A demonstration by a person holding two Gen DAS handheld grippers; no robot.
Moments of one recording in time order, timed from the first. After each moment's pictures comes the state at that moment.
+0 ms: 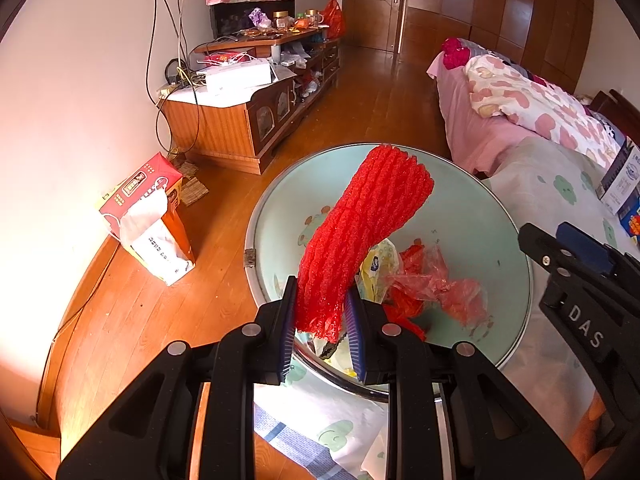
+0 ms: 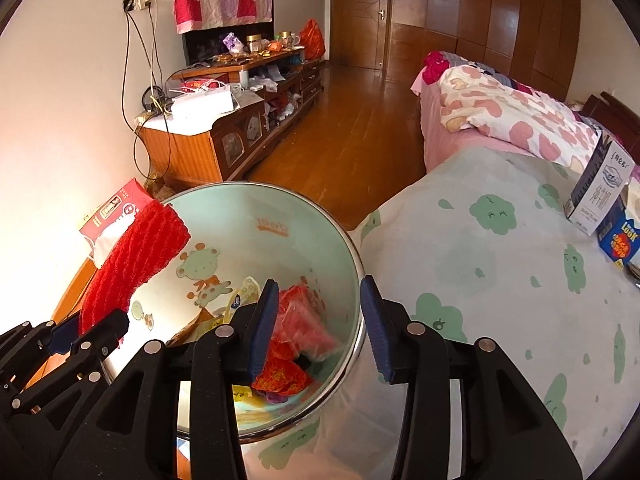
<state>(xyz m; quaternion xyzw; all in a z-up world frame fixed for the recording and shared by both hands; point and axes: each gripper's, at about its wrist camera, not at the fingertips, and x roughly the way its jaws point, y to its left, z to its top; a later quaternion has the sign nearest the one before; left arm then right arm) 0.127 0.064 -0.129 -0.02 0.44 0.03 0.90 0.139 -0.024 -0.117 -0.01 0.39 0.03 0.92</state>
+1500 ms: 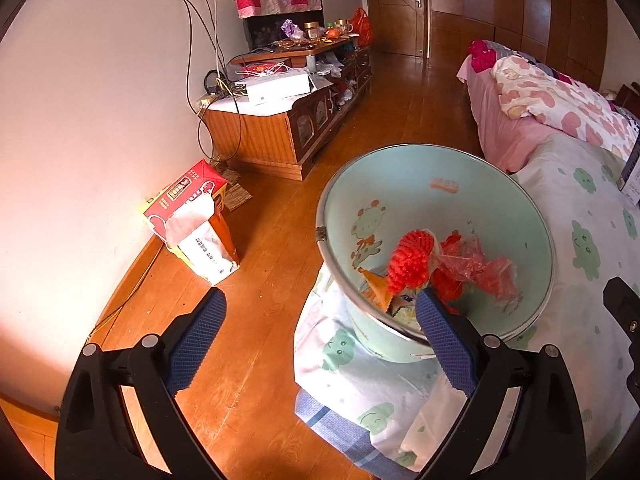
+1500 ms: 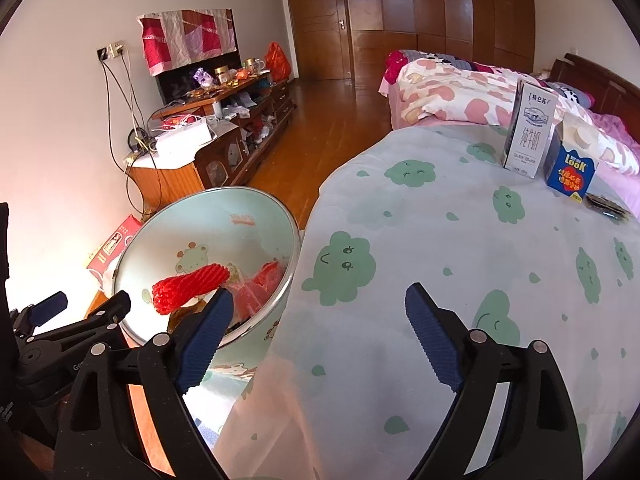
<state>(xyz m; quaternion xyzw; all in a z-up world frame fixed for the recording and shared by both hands) 0.082 0.087 -0.112 0.02 0.42 0.10 0.90 0.062 -0.069 -0.093 0.06 0.37 0.00 0.93</state>
